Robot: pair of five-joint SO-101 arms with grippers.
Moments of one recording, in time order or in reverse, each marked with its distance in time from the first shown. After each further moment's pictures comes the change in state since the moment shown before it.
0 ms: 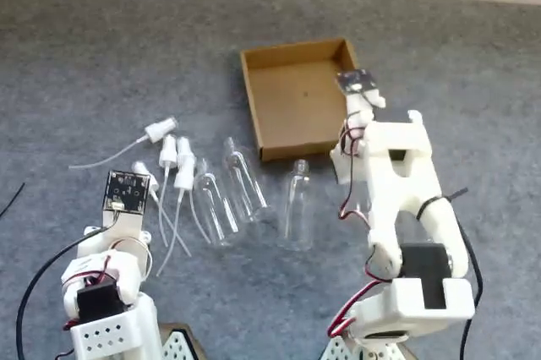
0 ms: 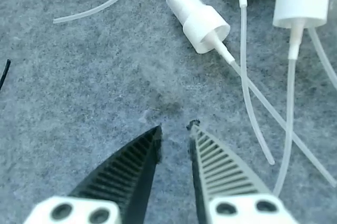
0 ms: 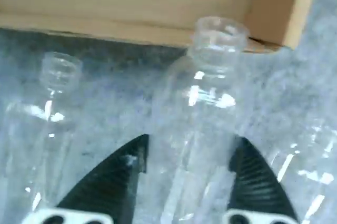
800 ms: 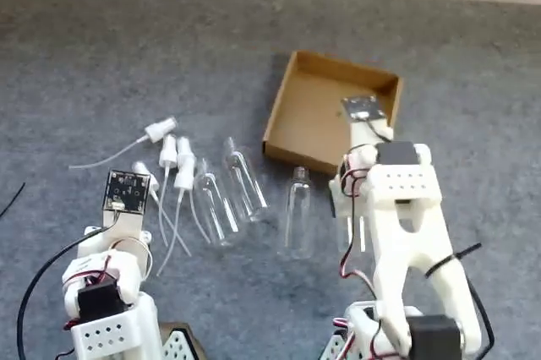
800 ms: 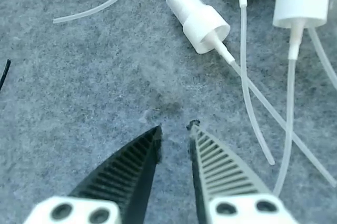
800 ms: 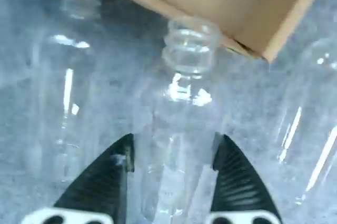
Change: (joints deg) left arm 0.0 0.0 0.0 0.0 0.0; right arm -2.8 -25.5 16.3 9.1 -5.5
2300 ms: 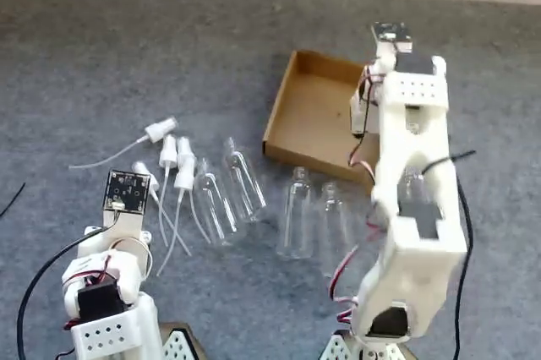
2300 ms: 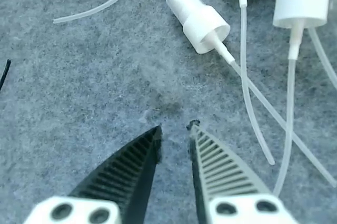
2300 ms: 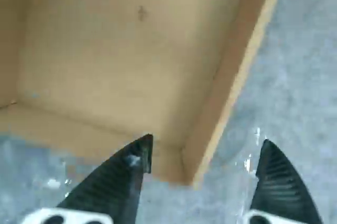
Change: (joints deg) left arm 0.0 0.0 0.0 -0.1 0.0; right arm 7.1 48.8 -58.9 10.4 -3.3
